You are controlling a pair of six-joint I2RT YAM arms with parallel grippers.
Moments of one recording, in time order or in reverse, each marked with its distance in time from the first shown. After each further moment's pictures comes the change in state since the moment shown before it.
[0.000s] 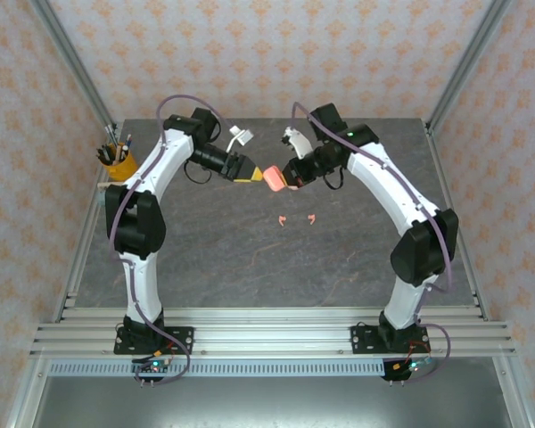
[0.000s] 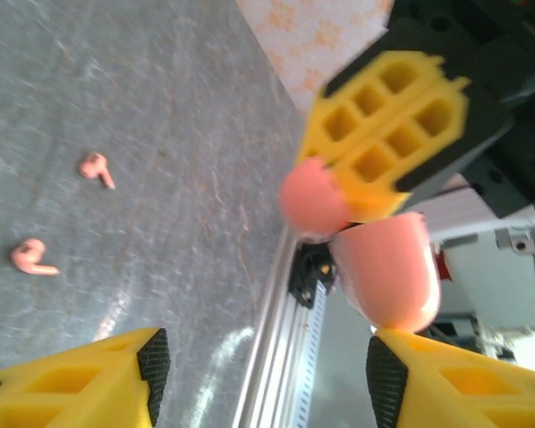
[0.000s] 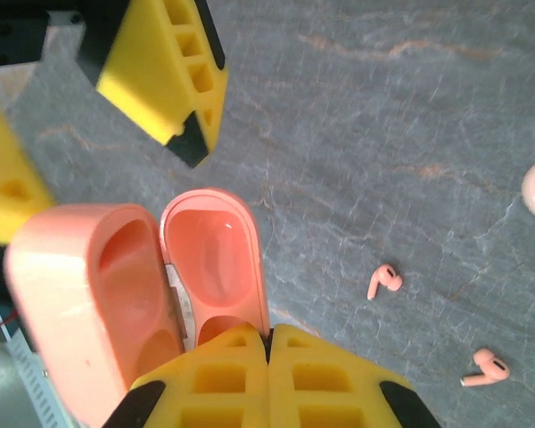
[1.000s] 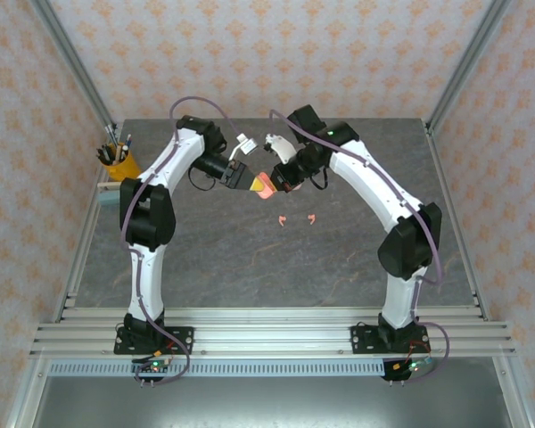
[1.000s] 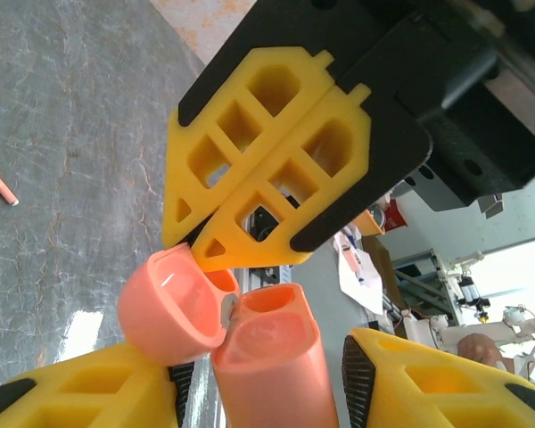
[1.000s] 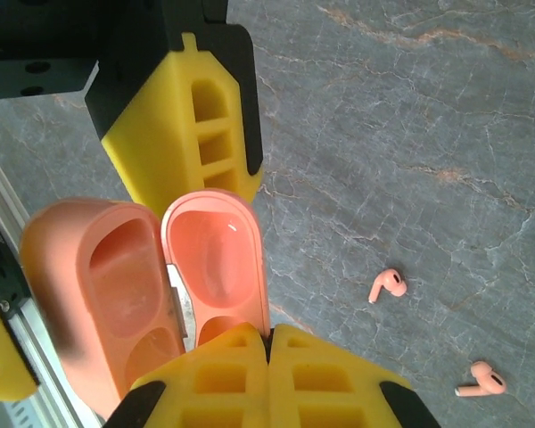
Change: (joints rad) left arm -0.024 0.128 0.090 -0.354 0.130 0.499; right arm 0.090 0.090 0.137 -0.094 0.100 -0.062
